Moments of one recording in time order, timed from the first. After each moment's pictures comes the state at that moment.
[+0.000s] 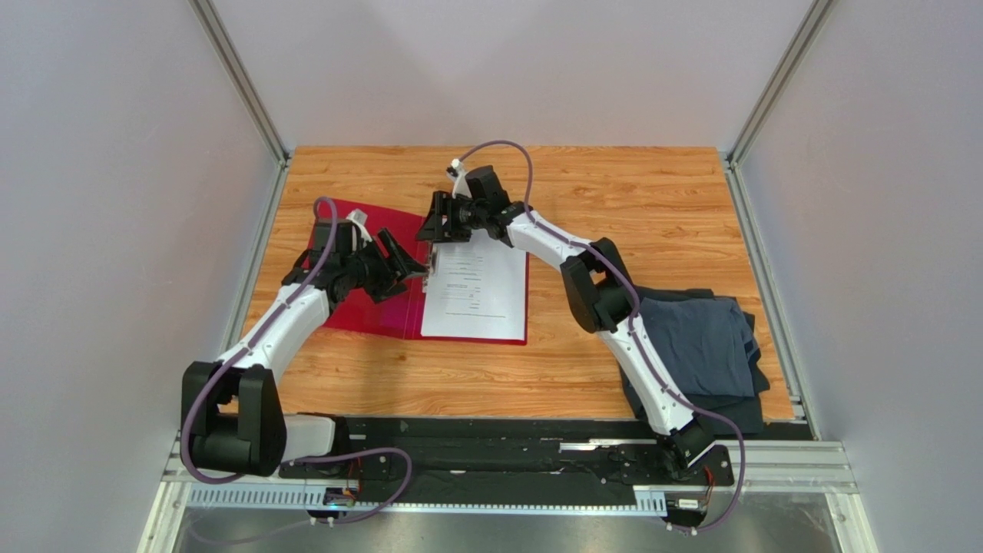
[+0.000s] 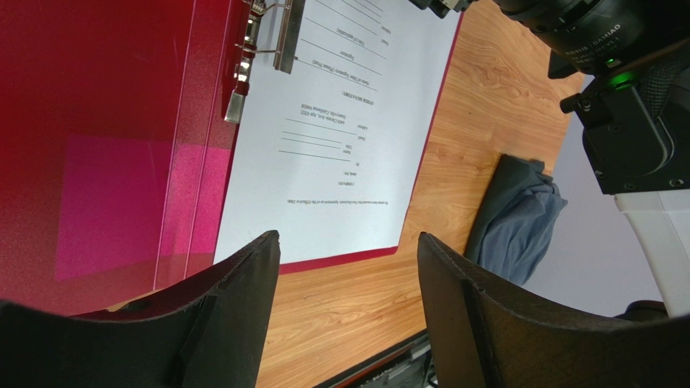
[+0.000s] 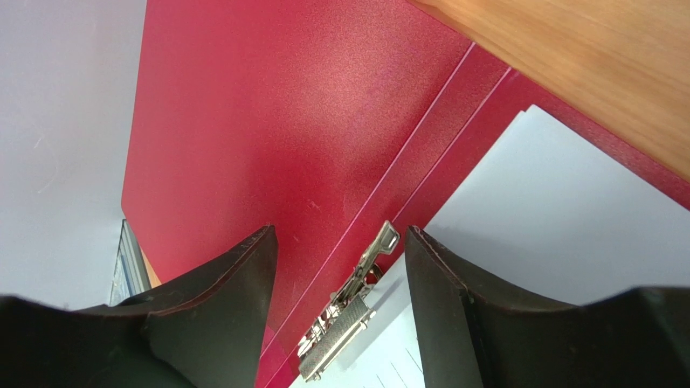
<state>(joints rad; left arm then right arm) -0.10 1.28 0.80 -0.28 0.43 -0.75 0.61 2.64 2.22 -0.12 -0.55 0.63</state>
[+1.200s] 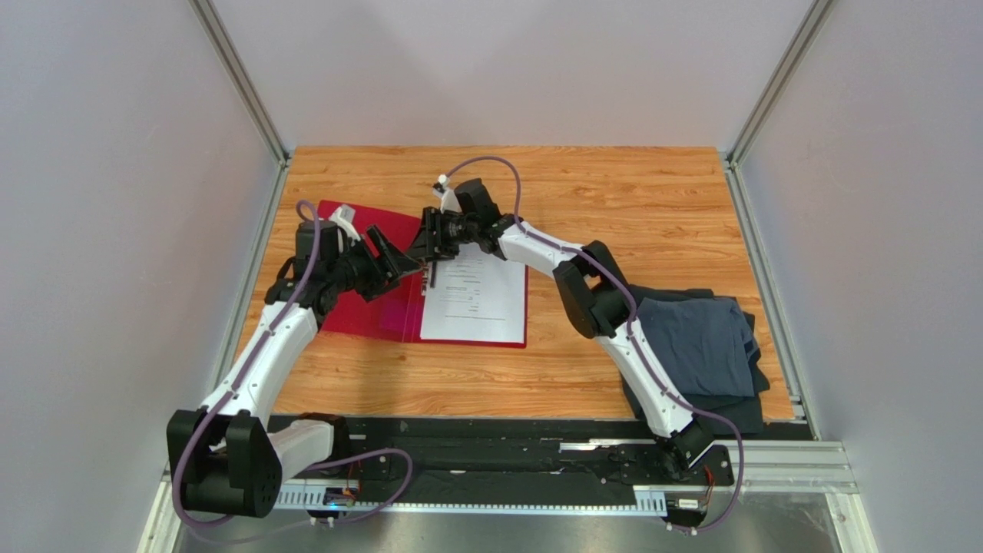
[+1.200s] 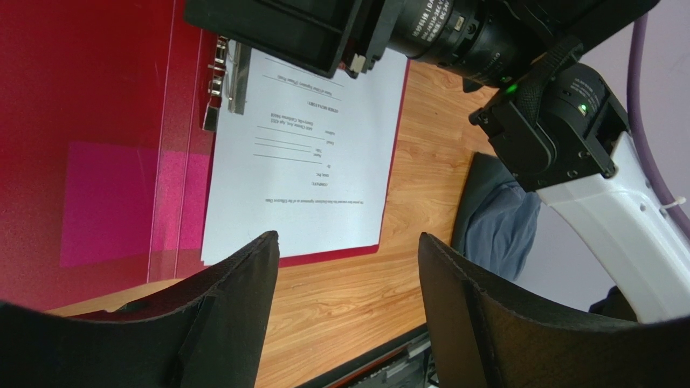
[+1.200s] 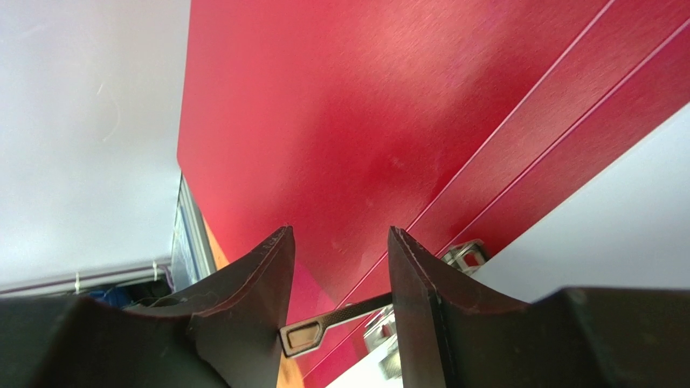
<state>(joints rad) -0.08 1.12 0.79 -0.33 0.44 -0.73 0.67 2.61 2.12 -0.03 -0.67 0.75</state>
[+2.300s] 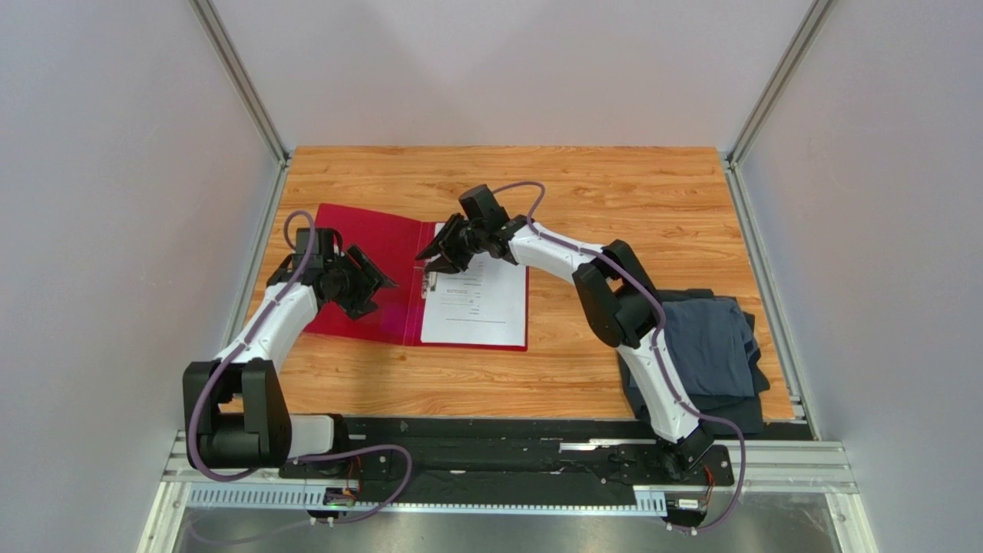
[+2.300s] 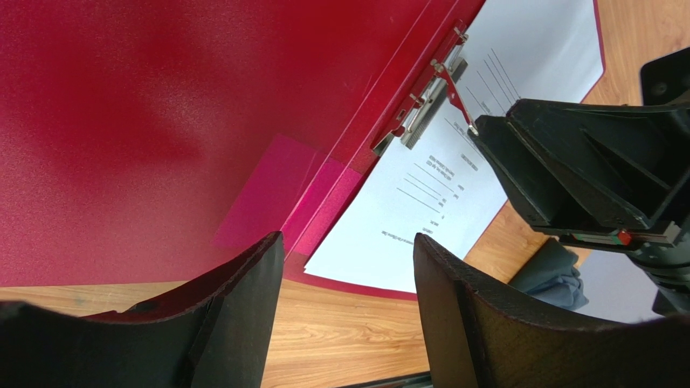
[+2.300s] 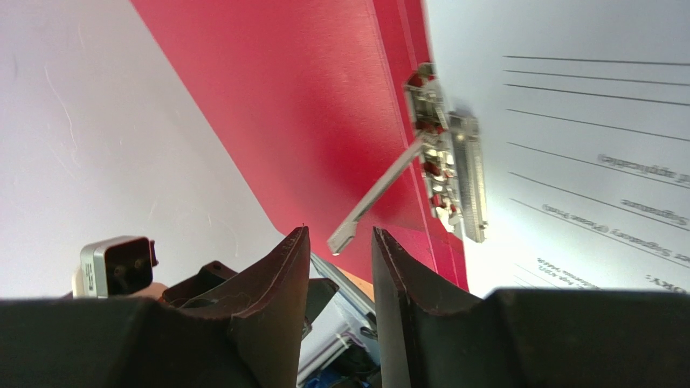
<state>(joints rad) 0.03 1.30 0.80 -0.47 0.28 -0.81 0.71 2.34 1.84 -0.20 -0.42 1.34</state>
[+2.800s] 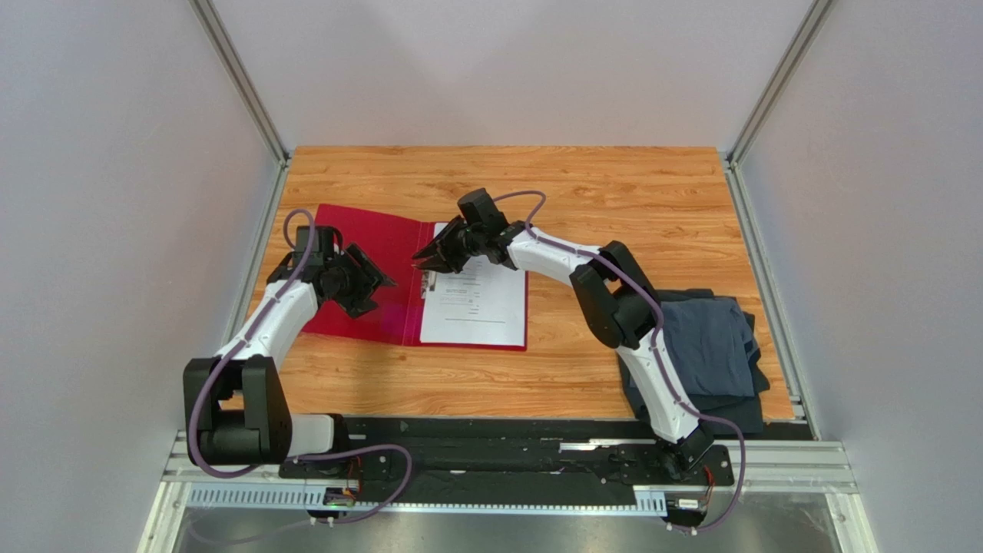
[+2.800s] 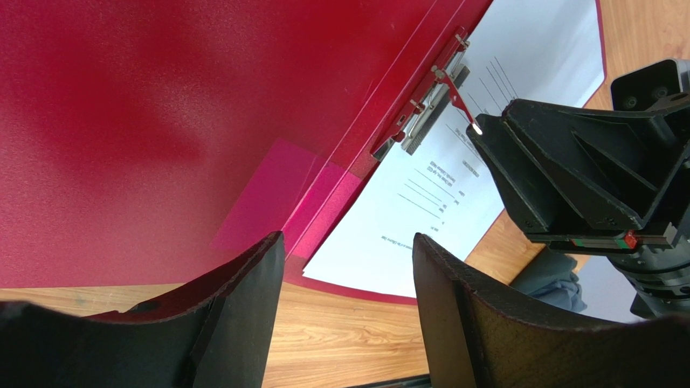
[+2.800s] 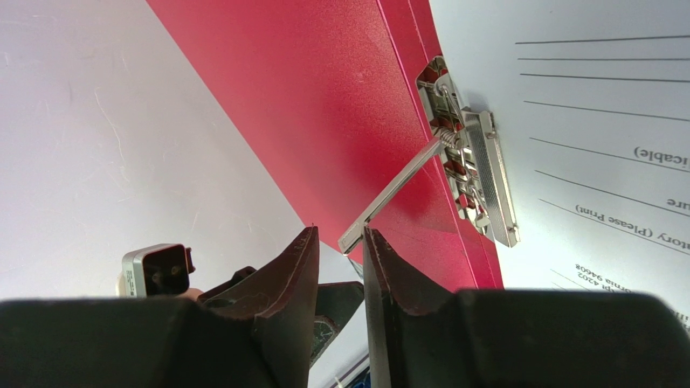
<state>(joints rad) 0.03 1.31 0.81 -0.48 0.27 -0.81 0.72 2.34 1.79 -0.10 -0.41 1.51</state>
